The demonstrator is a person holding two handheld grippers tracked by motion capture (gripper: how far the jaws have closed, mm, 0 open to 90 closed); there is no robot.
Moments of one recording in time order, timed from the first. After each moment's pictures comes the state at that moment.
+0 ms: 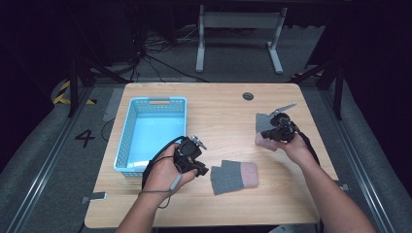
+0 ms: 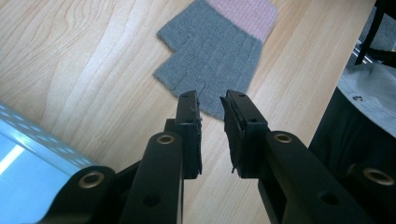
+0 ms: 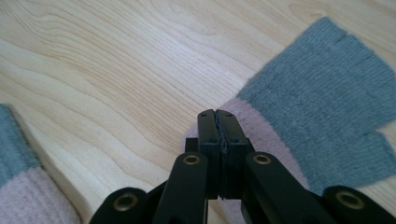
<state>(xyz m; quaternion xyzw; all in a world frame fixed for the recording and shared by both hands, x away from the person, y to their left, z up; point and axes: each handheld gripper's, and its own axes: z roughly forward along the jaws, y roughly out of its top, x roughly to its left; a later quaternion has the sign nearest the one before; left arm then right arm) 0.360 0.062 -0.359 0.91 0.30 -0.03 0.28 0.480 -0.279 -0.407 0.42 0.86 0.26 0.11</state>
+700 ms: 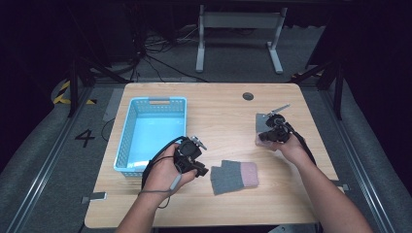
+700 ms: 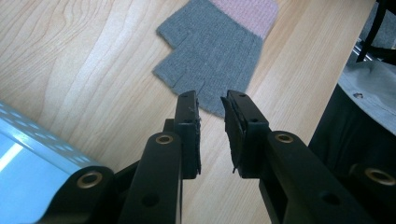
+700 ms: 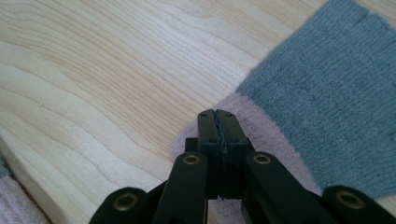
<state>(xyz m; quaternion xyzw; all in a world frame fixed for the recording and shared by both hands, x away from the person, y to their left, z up) 0.360 0.062 -0.360 0.91 0.30 -0.04 0.28 0.490 -0.275 -0.424 0.43 0.86 0.24 0.10</state>
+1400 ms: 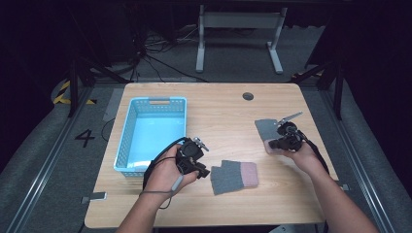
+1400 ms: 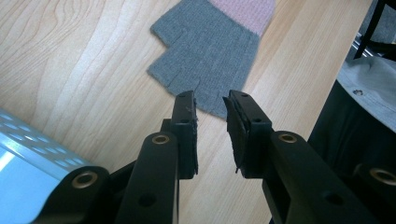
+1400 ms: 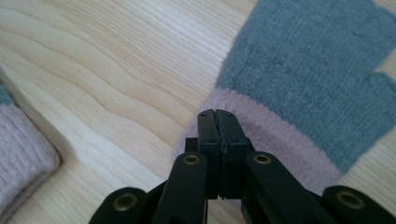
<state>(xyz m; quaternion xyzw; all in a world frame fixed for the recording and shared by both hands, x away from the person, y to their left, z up) 0.358 0.057 -0.360 0.92 0.29 -0.04 0.27 0.459 -0.306 -0.423 0.44 0.86 0.23 0.10</state>
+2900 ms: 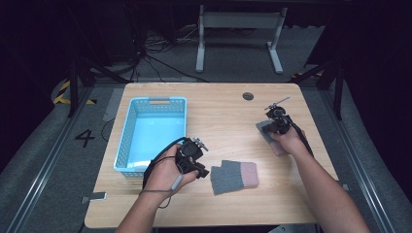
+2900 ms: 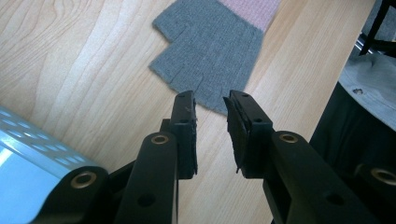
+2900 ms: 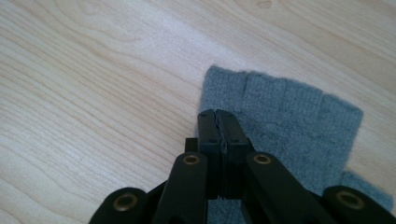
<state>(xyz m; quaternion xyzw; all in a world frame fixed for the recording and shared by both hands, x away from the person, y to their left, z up) 0.361 0.058 -0.364 0.92 0.30 -0.04 0.27 0.526 -0.284 -0.427 0.47 0.85 0.21 0.12</state>
